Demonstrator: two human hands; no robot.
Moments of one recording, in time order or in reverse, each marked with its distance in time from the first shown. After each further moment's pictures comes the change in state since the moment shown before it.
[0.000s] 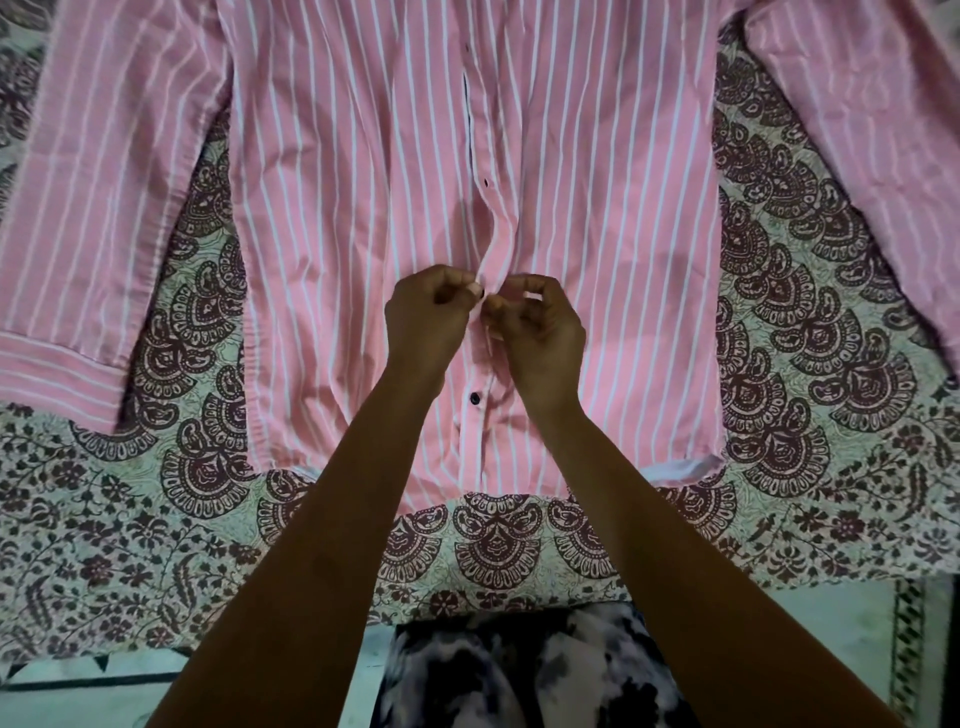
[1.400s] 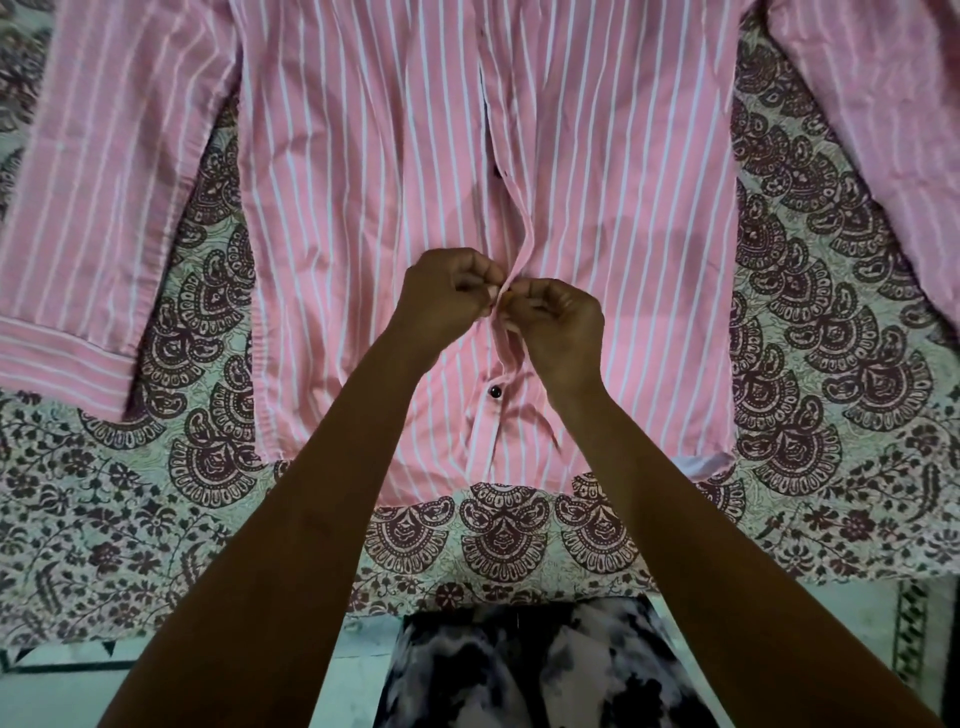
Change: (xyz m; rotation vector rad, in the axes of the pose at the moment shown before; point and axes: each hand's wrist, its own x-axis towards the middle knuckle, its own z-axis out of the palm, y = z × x) left_hand 0.014 0.006 -0.011 0.107 -0.280 0.078; right_hand 0.011 -0.003 -0.003 -0.018 -0.025 0.098
